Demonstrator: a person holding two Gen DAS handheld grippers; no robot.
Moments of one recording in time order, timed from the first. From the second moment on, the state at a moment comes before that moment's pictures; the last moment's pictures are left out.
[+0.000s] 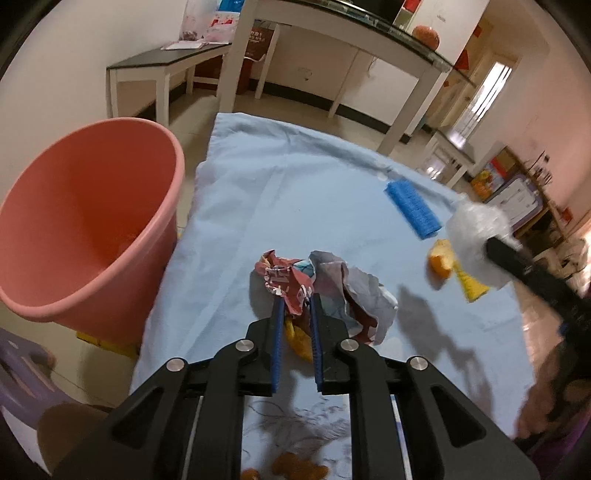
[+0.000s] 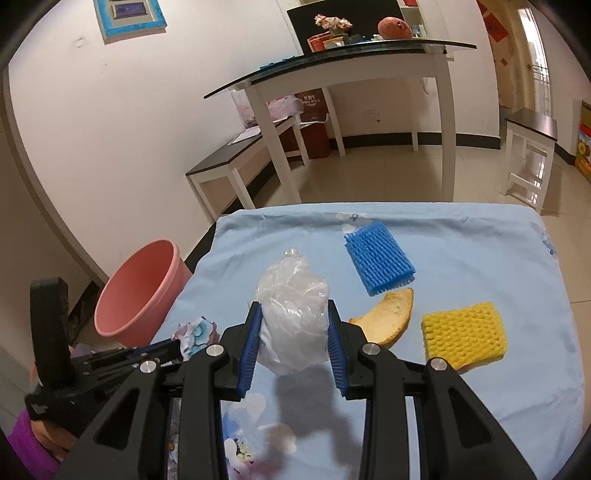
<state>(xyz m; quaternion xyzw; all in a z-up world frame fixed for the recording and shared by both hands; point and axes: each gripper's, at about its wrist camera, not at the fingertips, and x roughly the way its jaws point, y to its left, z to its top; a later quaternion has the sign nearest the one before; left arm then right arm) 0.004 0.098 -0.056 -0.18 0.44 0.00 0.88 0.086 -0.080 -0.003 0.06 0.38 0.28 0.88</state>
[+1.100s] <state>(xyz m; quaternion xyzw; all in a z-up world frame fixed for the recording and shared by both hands) -0.031 0.146 0.018 -0.19 0.30 0.08 0.93 0.074 -0.037 0.013 0.03 0.36 0.34 0.87</state>
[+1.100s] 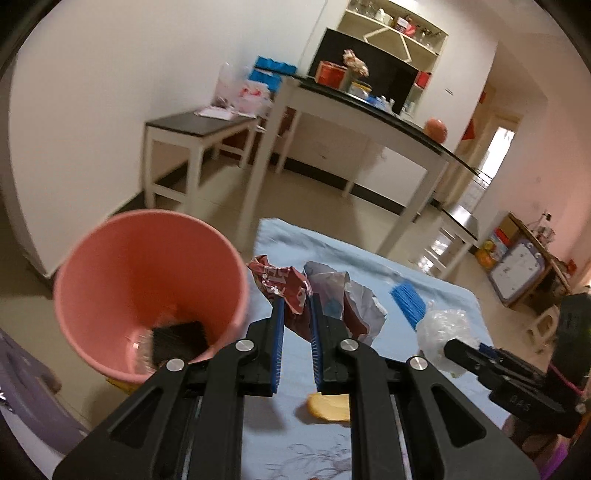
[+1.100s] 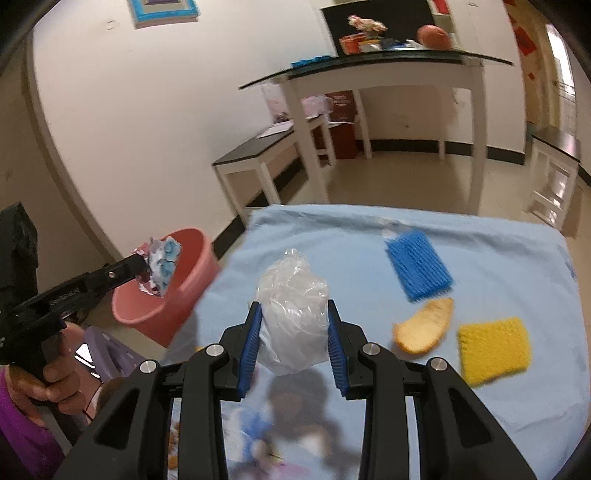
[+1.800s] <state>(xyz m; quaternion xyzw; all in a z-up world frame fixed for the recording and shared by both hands) -0.076 0.247 0.001 -0.19 0.29 0.19 0.92 0.067 0.166 0.023 -0.02 0.37 0.44 0.82</state>
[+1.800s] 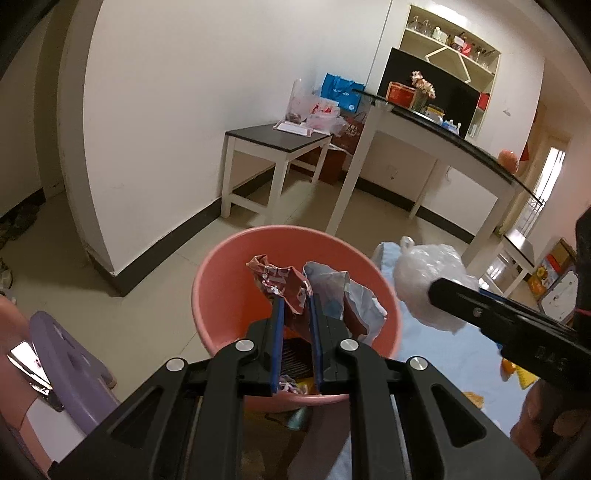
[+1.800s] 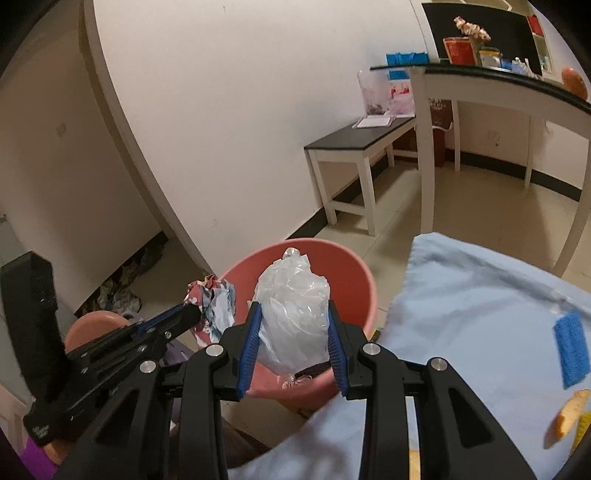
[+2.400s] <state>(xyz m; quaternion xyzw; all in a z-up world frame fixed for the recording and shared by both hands) -0.059 0.265 -0.028 -0.20 0.32 0.19 0.91 0.085 0.194 -0.015 -0.03 0.39 0.43 0.81</state>
